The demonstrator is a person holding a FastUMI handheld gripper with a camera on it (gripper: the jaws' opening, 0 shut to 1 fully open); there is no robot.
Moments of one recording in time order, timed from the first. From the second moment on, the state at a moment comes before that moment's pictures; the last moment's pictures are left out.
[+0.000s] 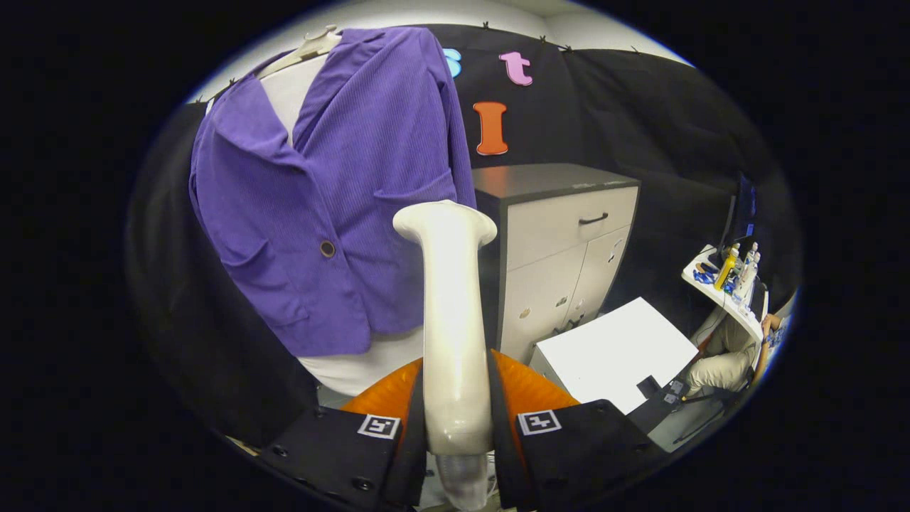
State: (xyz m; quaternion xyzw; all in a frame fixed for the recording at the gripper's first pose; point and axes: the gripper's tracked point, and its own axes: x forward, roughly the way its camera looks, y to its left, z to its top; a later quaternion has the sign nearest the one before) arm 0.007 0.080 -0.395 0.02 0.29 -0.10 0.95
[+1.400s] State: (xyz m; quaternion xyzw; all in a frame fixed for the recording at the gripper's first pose) arm 0.060 0.272 -0.206 -0.03 0.10 0.03 0.99
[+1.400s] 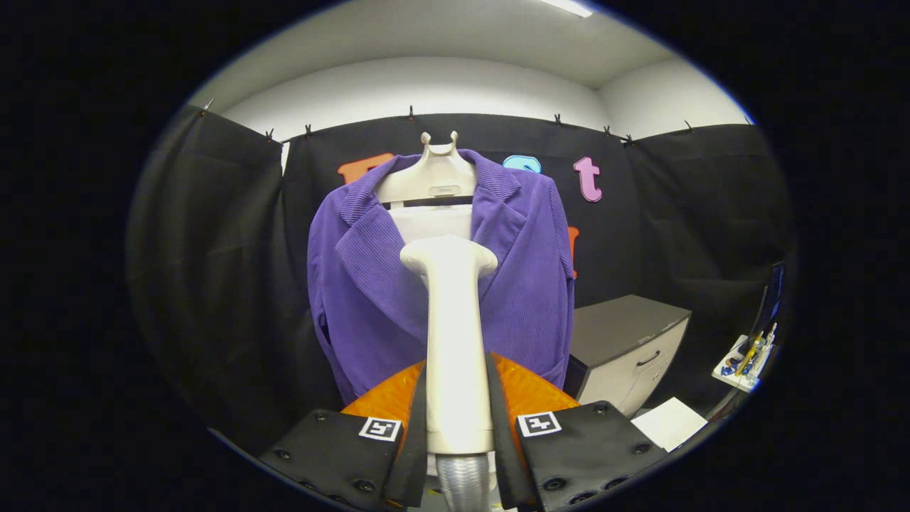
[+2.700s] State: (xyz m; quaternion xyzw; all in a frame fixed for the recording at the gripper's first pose) arm 0.043 0.317 -0.303 -0.09 0.16 0.05 0.98
